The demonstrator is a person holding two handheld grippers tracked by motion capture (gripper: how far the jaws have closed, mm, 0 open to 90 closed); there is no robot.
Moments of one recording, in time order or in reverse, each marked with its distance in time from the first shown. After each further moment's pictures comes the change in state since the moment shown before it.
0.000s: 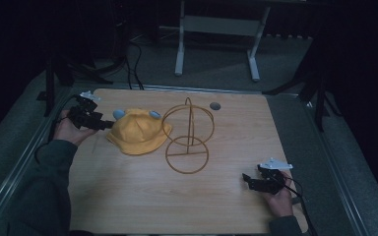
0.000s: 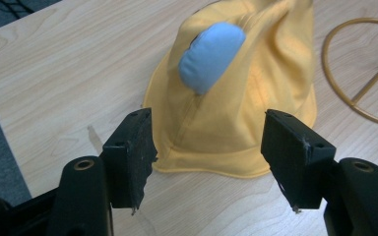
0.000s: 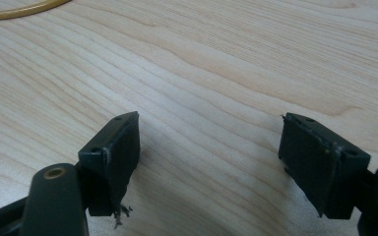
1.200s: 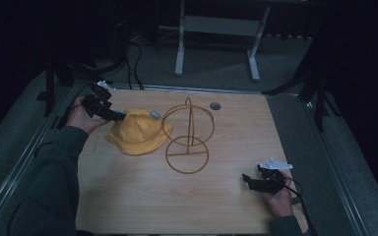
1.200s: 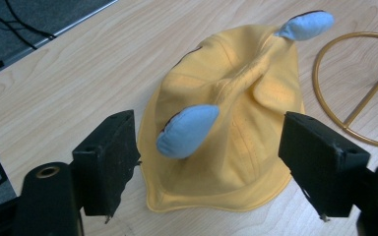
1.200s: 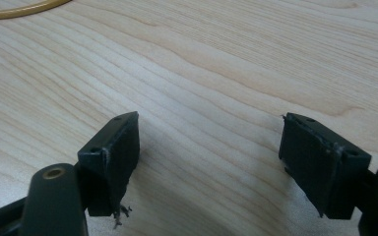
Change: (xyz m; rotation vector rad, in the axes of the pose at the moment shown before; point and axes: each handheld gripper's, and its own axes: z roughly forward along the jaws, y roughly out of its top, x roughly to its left) left arm -0.015 0.046 0.010 0.030 0.012 0.075; right arm 0.000 0.000 0.000 0.000 0.003 -0.002
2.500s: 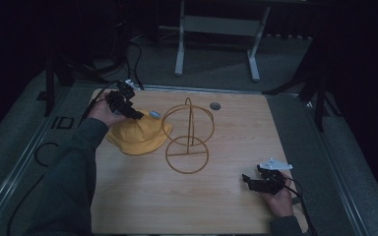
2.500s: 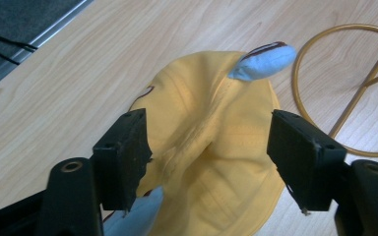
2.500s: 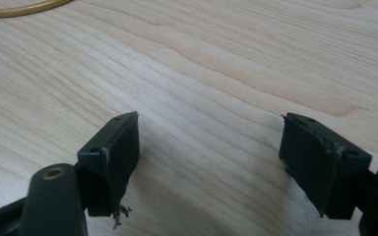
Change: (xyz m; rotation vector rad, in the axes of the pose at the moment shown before) left arm -0.029 0.044 0.038 0.087 -0.039 0.129; right arm 0.001 0.000 0.000 0.001 0.008 -0.006
